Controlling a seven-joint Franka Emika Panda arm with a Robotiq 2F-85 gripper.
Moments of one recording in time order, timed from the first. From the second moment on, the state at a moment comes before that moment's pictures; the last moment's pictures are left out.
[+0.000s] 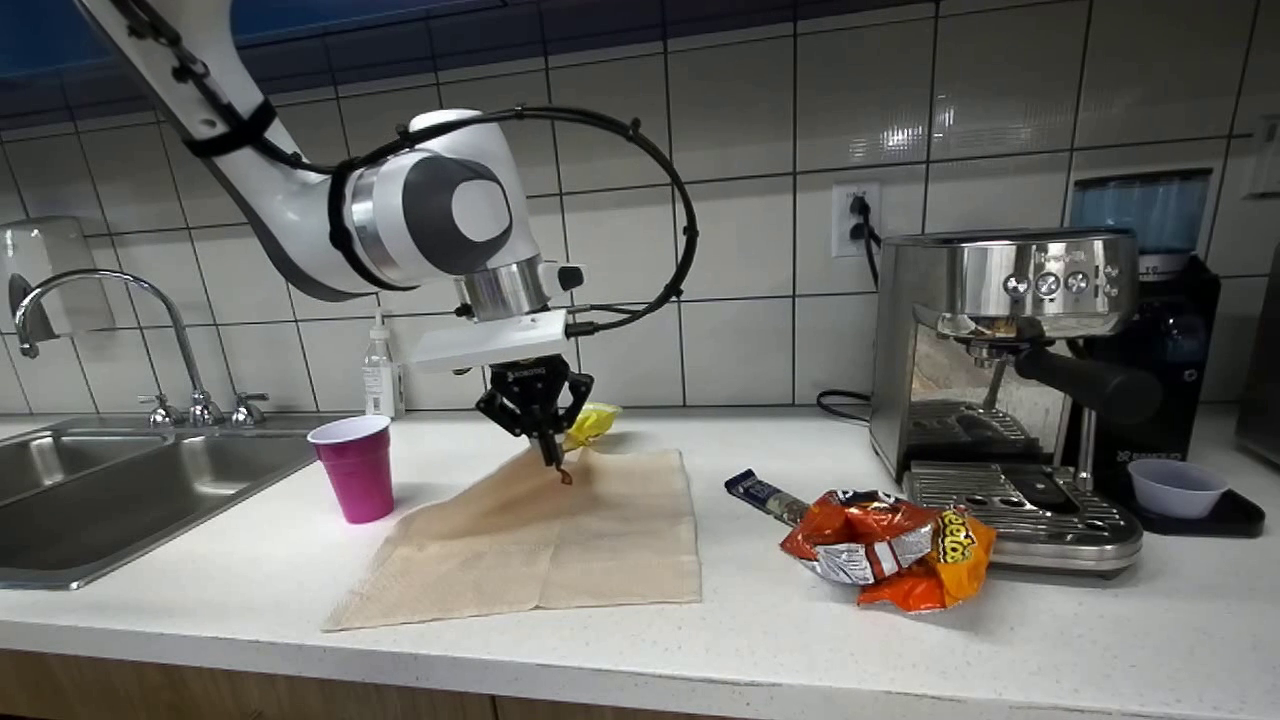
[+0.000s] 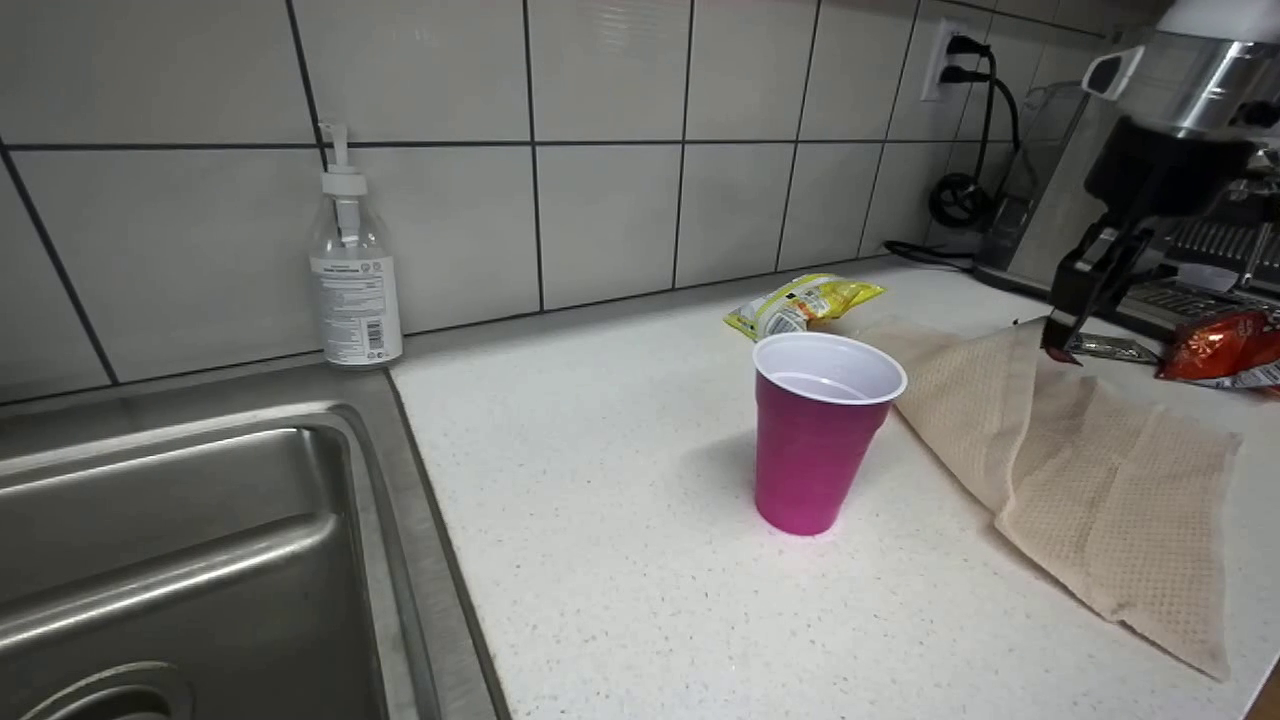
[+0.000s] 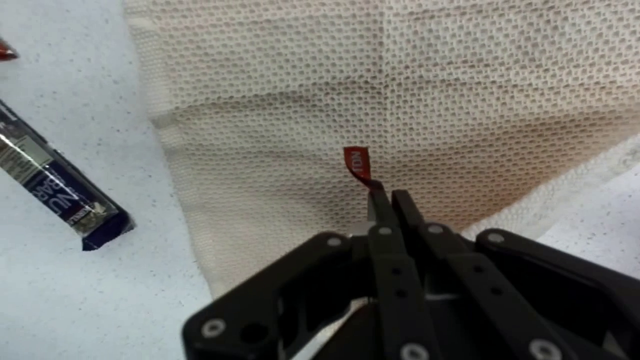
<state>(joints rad) -0.08 0.01 -0.12 -2.50 -0.14 2.69 -0.29</state>
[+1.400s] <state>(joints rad) -0.13 -0.06 -0.19 -2.52 -0.20 2.71 -0.33</state>
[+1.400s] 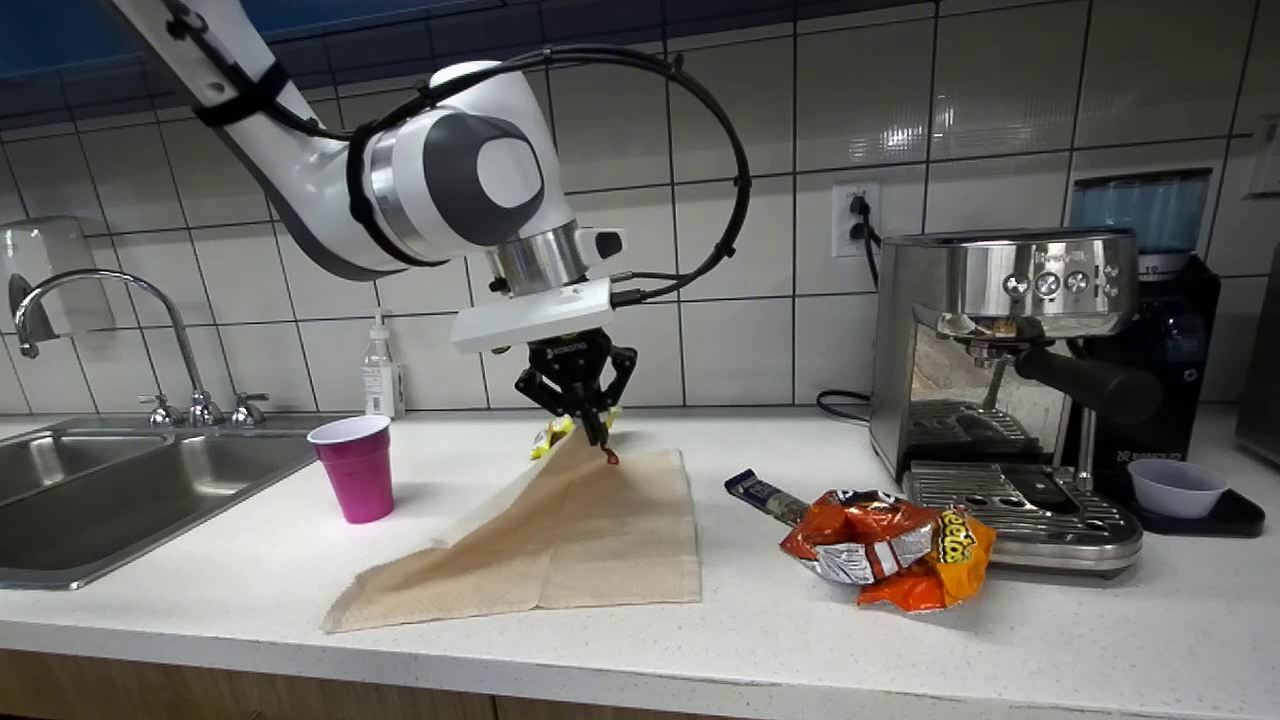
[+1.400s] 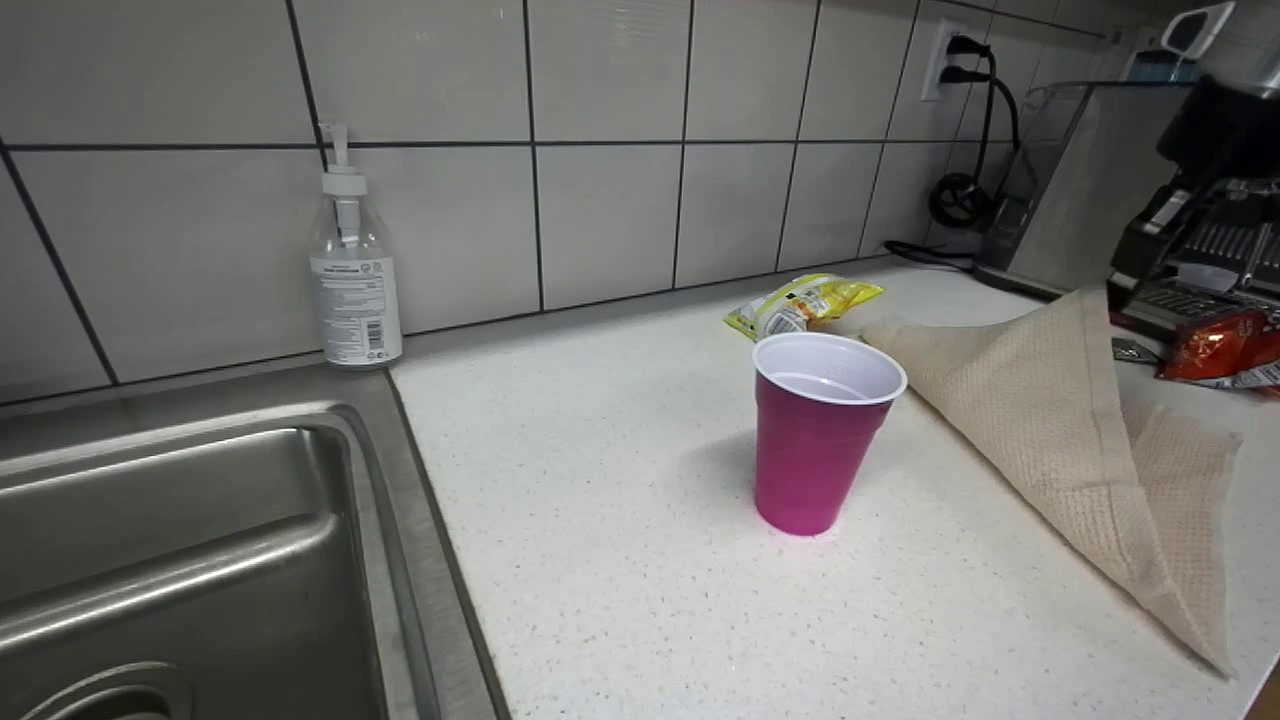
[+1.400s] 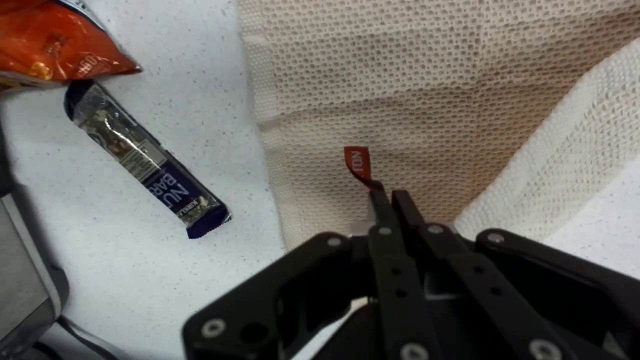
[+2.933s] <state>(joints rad) -0.21 -0.13 -0.24 -2.61 -0.32 2.73 -0.36</state>
